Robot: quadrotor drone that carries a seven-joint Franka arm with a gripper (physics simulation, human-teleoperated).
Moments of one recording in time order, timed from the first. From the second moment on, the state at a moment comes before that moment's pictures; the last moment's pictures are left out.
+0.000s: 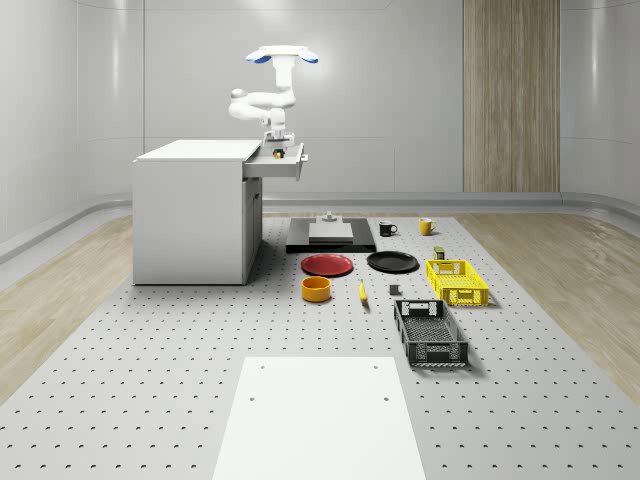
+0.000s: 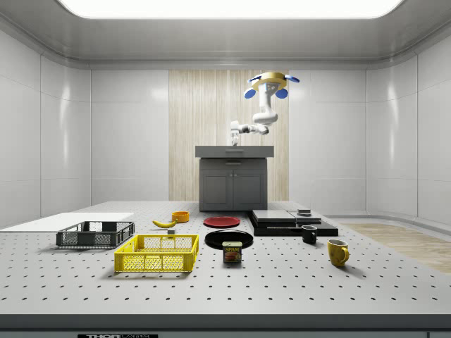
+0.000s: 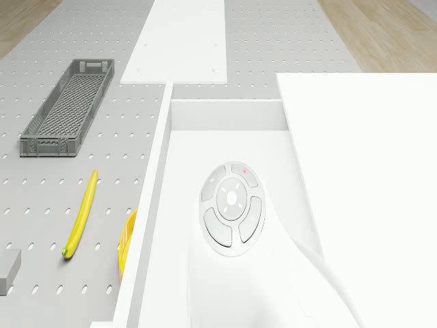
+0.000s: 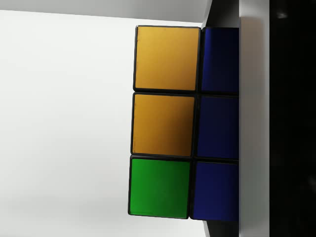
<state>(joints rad) -1.23 -1.61 1.17 -2.78 -1.90 1.76 1.60</state>
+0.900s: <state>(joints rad) -1.22 -1.57 1.17 -2.79 -1.95 1.70 1.67</state>
